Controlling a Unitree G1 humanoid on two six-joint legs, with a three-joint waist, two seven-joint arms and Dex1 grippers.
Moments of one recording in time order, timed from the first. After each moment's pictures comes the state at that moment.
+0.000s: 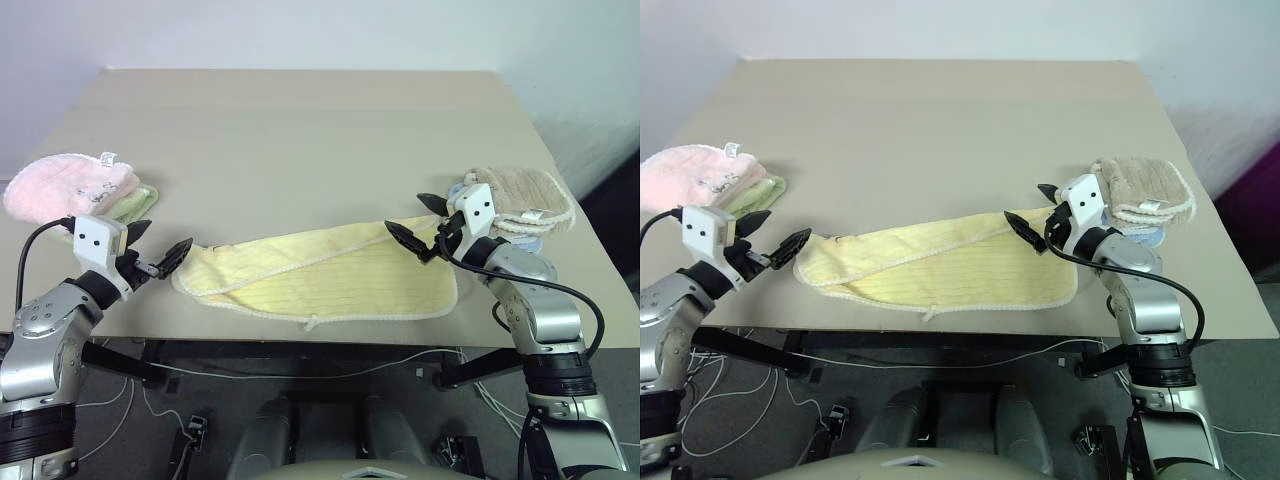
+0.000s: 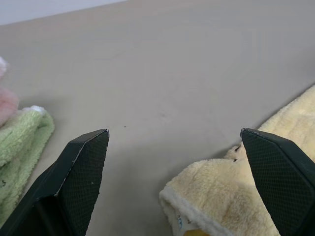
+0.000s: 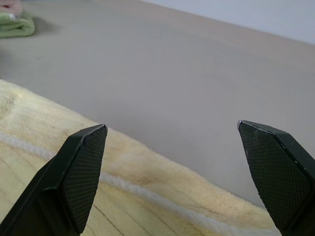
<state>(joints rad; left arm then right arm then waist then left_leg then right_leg) -0.08 0.65 0.37 -0.07 -0.43 0.29 -0.67 -0.36 -0.47 -0.07 -0.05 0.30 0.32 0.67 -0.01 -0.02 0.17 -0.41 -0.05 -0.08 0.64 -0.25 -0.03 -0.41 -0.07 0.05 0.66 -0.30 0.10</state>
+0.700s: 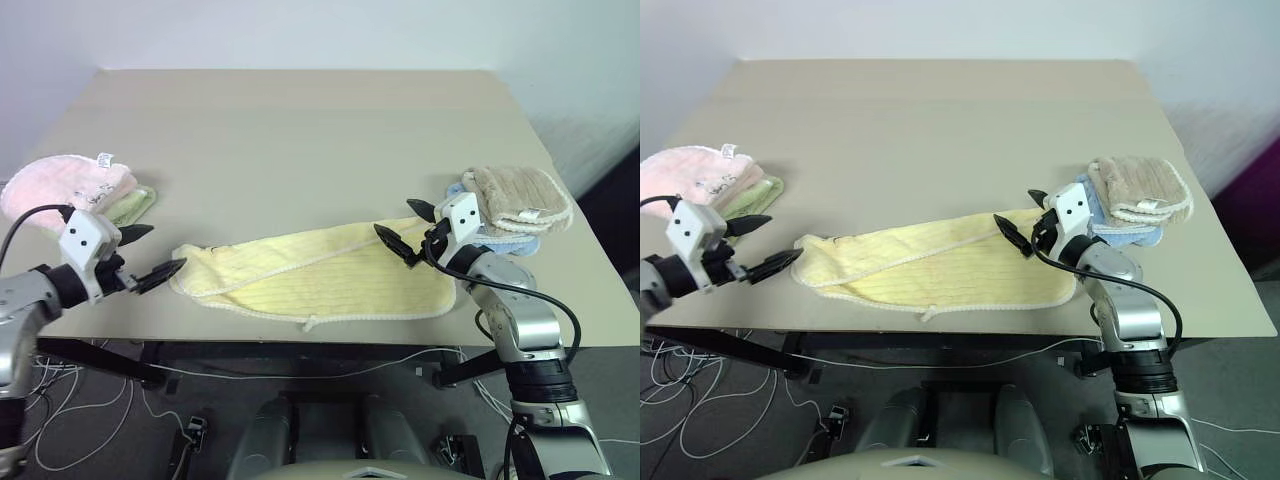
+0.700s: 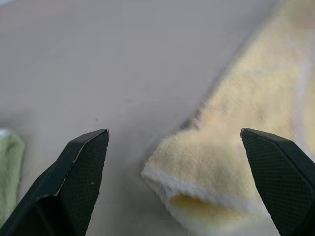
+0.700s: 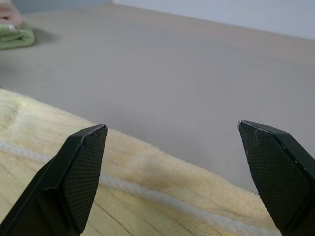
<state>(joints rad) -0.04 0.96 0.34 0.00 -0.39 0.20 -1.07 -0.33 -0.40 -0.05 -0.04 0.29 0.27 0.61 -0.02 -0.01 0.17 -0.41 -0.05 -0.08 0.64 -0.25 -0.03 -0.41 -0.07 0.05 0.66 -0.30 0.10</state>
